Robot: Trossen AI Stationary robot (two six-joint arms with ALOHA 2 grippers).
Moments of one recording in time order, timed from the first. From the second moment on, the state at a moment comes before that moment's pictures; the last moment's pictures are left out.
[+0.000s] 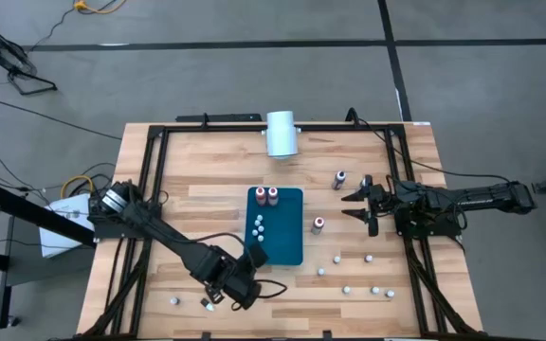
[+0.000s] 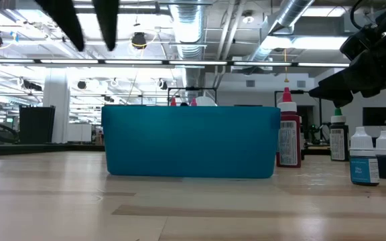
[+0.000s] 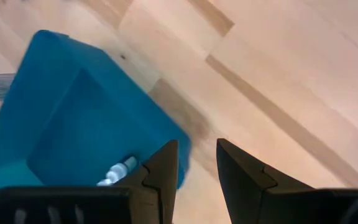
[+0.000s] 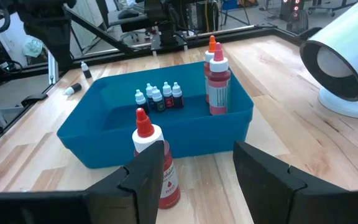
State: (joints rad) left arm -0.58 1.89 1.59 -0.98 -0.25 0.34; right arm 0.02 0.27 0.01 0.03 0.03 0.11
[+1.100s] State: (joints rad) left arm -0.91 1.89 1.58 -1.17 -0.25 -0.36; right arm 0.02 0.27 0.01 0.03 0.03 0.11
